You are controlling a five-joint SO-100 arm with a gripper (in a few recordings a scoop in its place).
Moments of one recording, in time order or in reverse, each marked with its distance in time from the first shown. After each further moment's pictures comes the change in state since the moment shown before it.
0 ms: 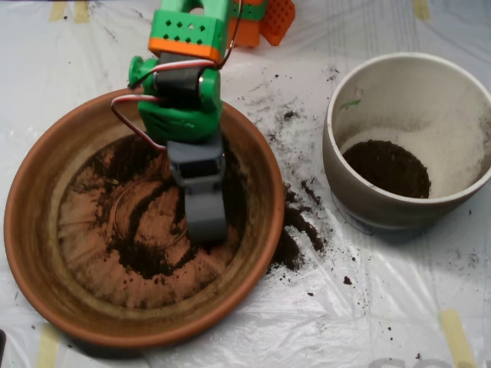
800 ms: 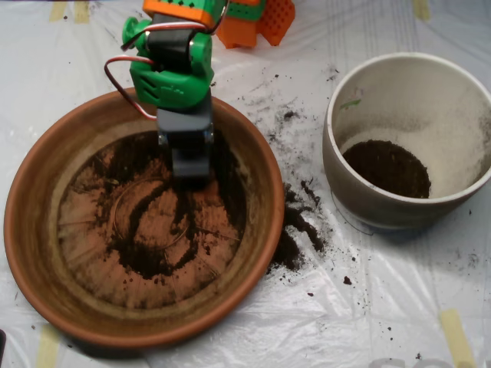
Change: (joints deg) arm 4.0 12.9 12.3 -3.8 0.8
